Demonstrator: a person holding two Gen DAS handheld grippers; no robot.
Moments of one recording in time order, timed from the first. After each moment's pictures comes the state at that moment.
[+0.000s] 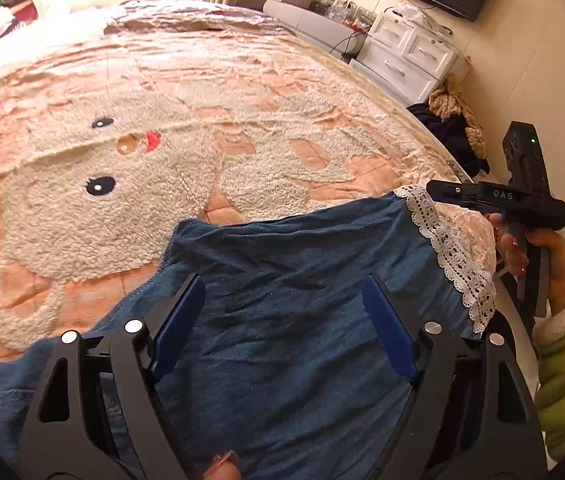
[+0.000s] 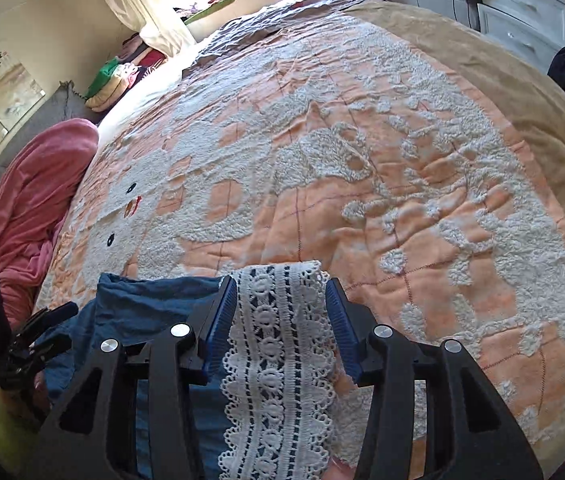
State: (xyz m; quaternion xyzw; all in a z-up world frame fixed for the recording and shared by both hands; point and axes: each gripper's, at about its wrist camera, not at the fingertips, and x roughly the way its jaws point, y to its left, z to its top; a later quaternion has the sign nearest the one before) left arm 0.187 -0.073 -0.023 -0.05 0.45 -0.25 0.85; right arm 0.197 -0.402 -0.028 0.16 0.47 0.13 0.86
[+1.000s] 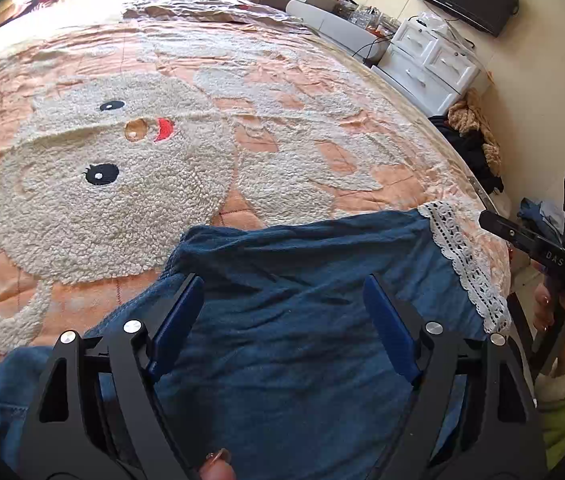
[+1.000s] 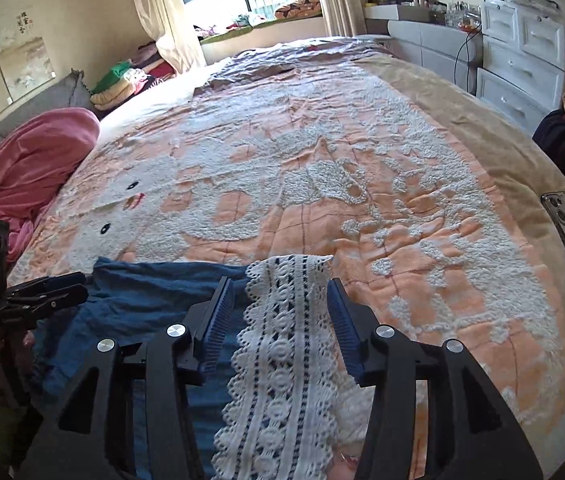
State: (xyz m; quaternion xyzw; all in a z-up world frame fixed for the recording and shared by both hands) left arm 0.196 -0.069 -0.033 -0.08 0.45 -0.23 0.86; right arm 0.136 -0.378 -0.003 0.08 0.39 0.11 0.91
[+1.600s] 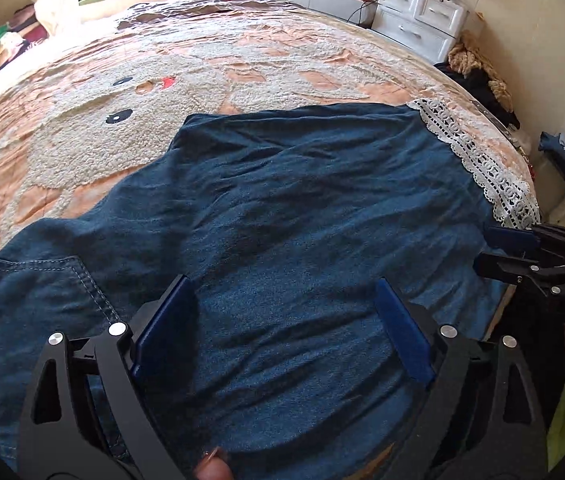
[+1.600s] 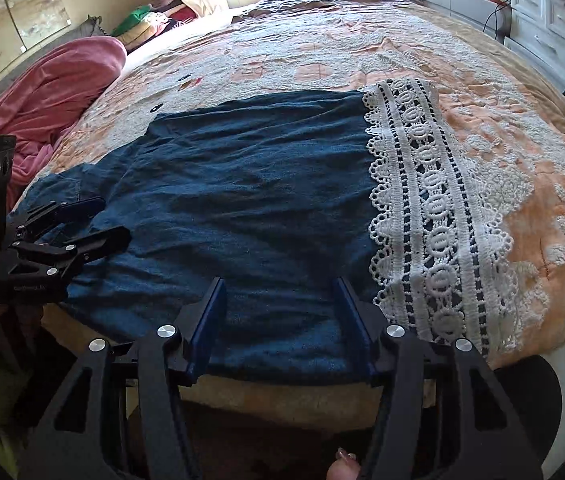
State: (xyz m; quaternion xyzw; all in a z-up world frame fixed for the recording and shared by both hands) left arm 0.118 -0.083 -0.066 0.03 0.45 -0.20 0.87; right arm 0.048 -0.294 -0.064 0.04 0.47 0.13 0.87
